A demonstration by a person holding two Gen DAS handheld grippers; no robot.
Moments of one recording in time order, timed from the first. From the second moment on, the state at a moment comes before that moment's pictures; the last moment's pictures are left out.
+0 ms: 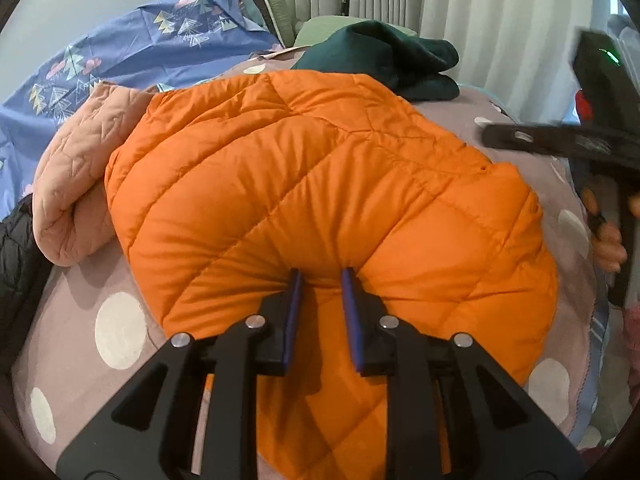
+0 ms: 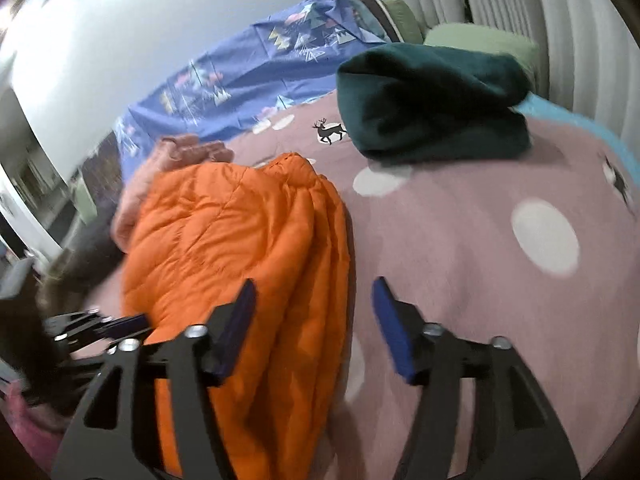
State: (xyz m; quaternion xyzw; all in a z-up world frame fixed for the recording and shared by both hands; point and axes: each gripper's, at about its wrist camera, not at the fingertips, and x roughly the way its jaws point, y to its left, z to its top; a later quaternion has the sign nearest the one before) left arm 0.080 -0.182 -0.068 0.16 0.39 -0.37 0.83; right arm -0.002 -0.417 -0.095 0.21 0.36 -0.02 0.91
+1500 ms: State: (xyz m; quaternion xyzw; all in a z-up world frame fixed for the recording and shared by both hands) left arm 0.129 -0.231 -0.067 0.19 0.38 -0.37 0.83; right arm -0.037 -0.380 -0.171 0.45 0.40 0.04 0.80
